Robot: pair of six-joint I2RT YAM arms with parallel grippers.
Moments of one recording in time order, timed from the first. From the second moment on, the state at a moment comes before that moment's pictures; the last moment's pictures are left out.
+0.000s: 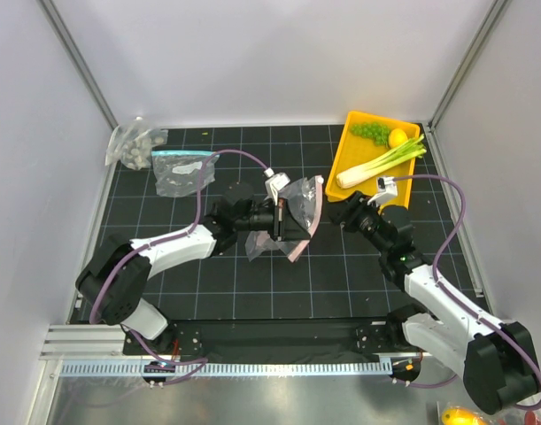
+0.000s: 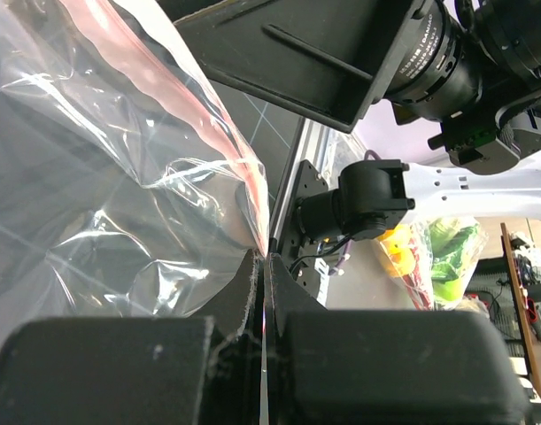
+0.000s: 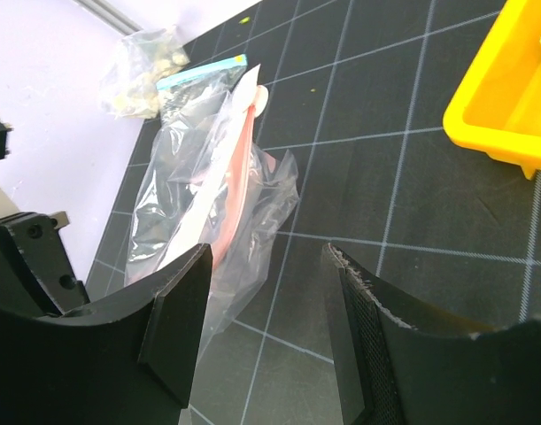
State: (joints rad) left arm -0.74 1.54 0.85 0.44 0.70 -0.71; right arm 0.35 0.92 0.42 0.35 -0.16 0.71
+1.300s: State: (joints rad) left arm -0.75 1.51 0.87 0.34 0.62 -0.60; right arm 0.34 1.14 0.42 0.65 -0.50 0.81
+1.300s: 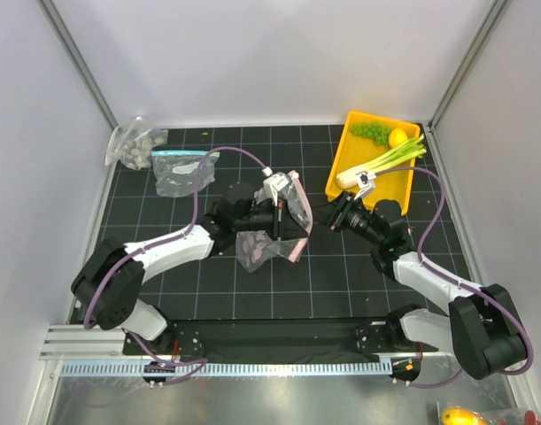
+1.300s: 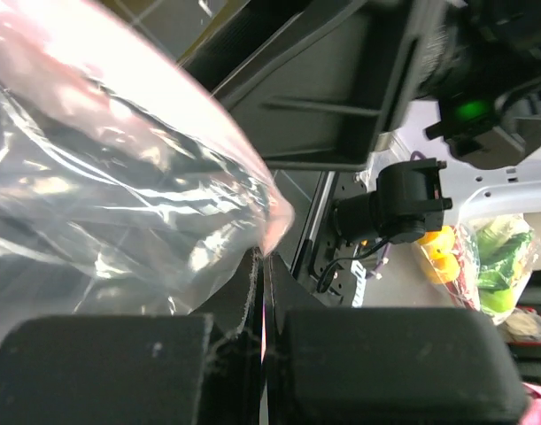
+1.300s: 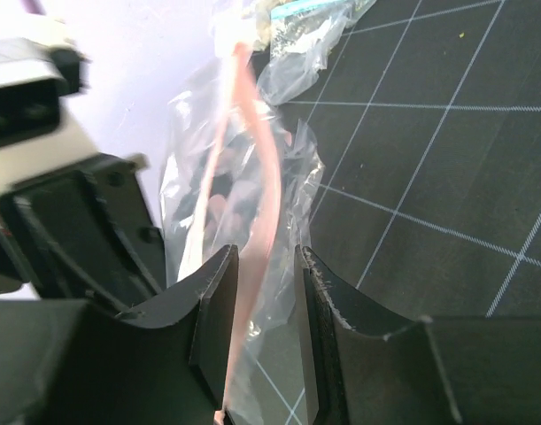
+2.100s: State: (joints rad) left arm -0.76 1.44 0.87 0.31 0.58 -0.54; right arm 0.34 1.17 0.42 0.73 -0.58 0.89
